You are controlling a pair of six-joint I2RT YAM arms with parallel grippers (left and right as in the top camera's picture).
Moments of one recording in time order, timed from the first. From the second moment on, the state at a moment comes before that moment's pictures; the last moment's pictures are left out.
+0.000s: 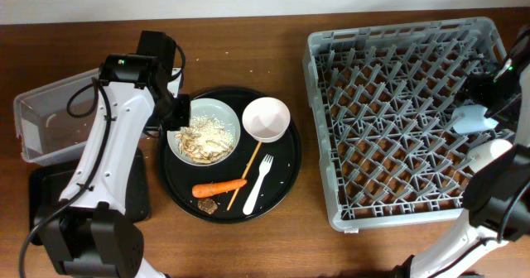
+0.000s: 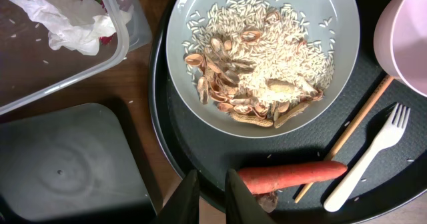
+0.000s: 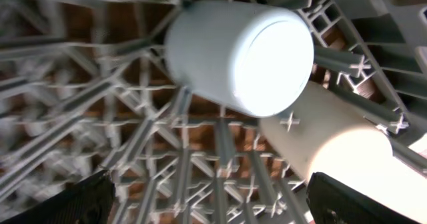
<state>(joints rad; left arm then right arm) -0.13 1.77 1.66 -1.32 -0.06 -0.10 -0.49 2.01 1.94 -1.38 0.03 0.19</state>
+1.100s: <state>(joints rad) -0.01 1.77 1.66 -1.40 -0.03 -0.12 0.33 1.89 1.97 -1.26 -0.14 0.04</state>
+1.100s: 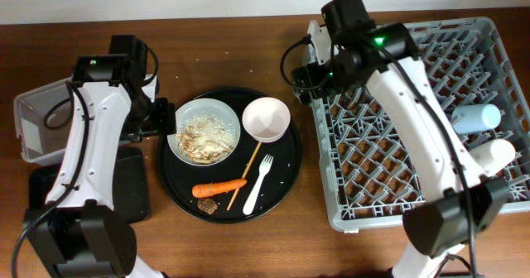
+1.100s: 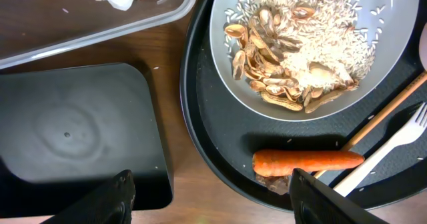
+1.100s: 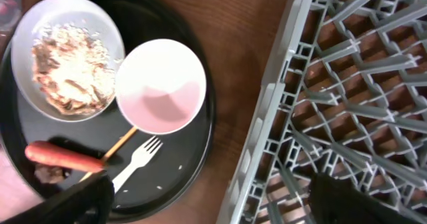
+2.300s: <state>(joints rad) -0.01 1.77 1.66 -1.39 -0.03 -0.12 0.44 2.27 2.10 -1.30 0.05 0.13</state>
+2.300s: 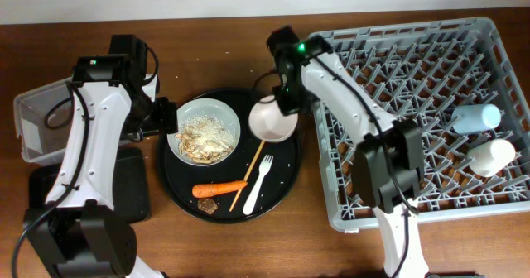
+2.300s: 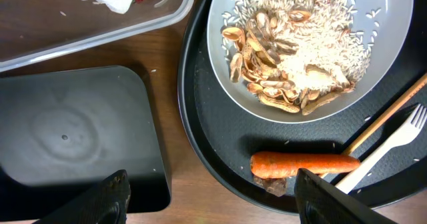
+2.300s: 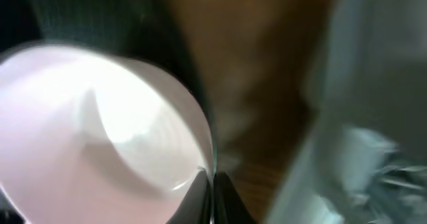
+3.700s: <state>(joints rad) -0.01 1.77 1.66 -1.38 0.02 -0.12 0.15 2.31 2.04 -1.23 1.30 0.46</state>
